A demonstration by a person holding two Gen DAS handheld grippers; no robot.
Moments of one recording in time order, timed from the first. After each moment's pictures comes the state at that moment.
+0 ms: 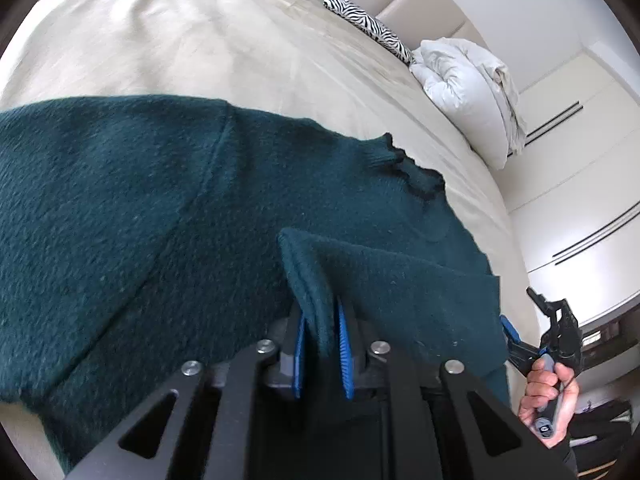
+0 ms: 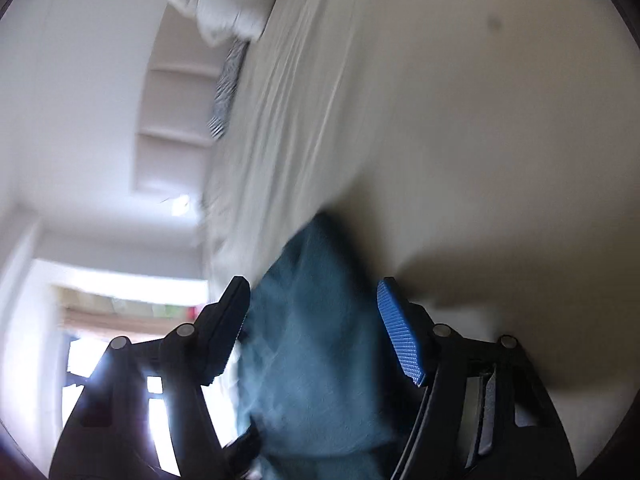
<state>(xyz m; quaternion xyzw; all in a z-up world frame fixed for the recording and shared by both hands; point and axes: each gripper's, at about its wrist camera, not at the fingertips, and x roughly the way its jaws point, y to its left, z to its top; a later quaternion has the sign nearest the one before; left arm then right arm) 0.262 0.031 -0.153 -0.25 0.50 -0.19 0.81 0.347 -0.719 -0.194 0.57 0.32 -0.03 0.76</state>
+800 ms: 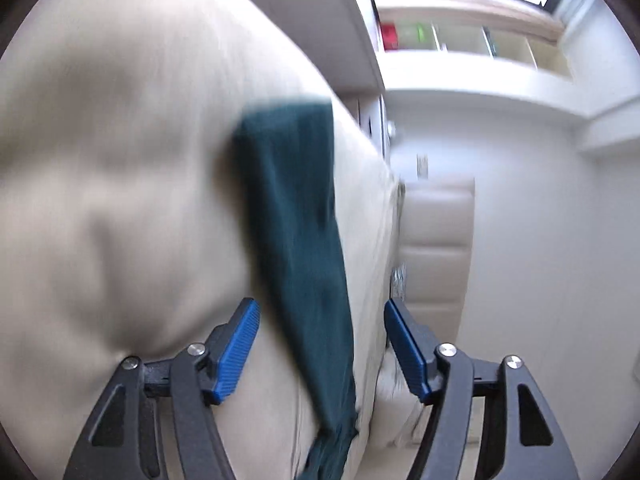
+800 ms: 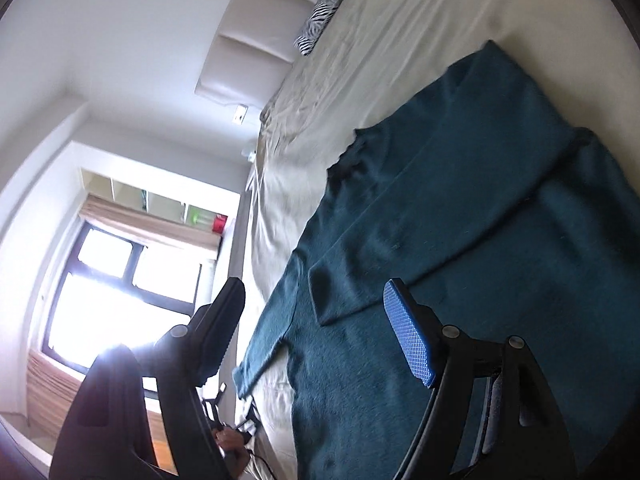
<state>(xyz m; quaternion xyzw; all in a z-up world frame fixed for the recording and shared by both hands) 0.049 0.395 -0.185 -0.70 0.20 0.07 0.69 0.259 -0.533 -0.104 0.48 0.35 0.15 0.79</state>
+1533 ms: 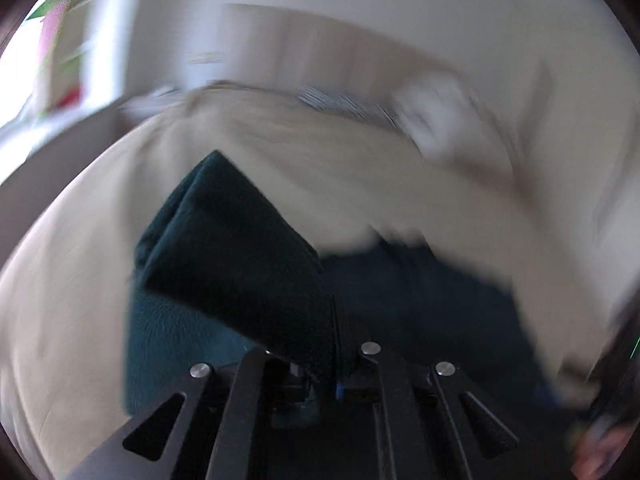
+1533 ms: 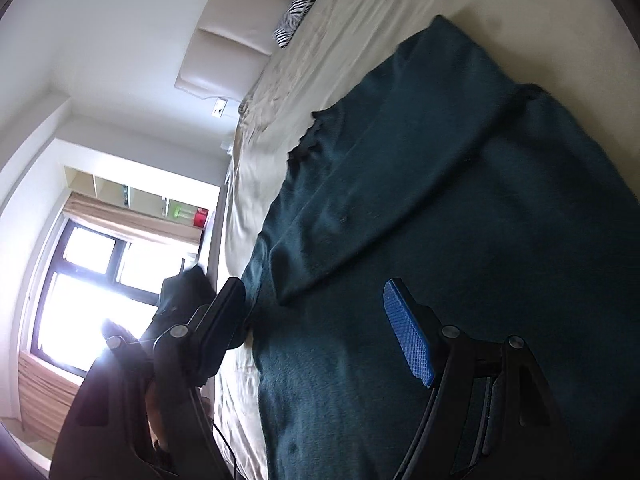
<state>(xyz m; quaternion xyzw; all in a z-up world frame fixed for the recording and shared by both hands) 0.179 0.024 -0.043 -0.03 0.36 -0.15 0.92 0.237 -0.544 -0.150 0.49 0.37 0.12 0.78</state>
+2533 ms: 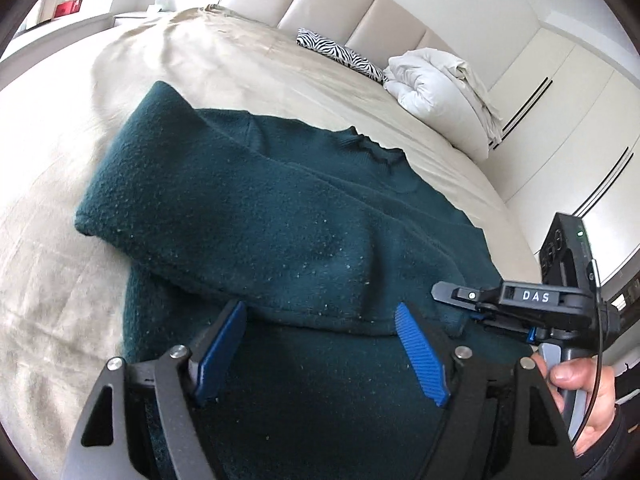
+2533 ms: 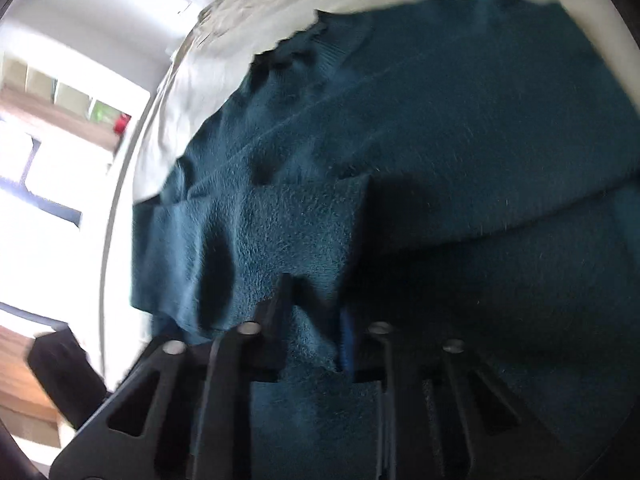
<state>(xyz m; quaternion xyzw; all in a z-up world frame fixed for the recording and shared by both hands) 0.126 0.044 -0.126 -0.18 0.43 -0.20 0.86 0.333 -0.453 -0.170 0.27 0.52 0.08 0.80</state>
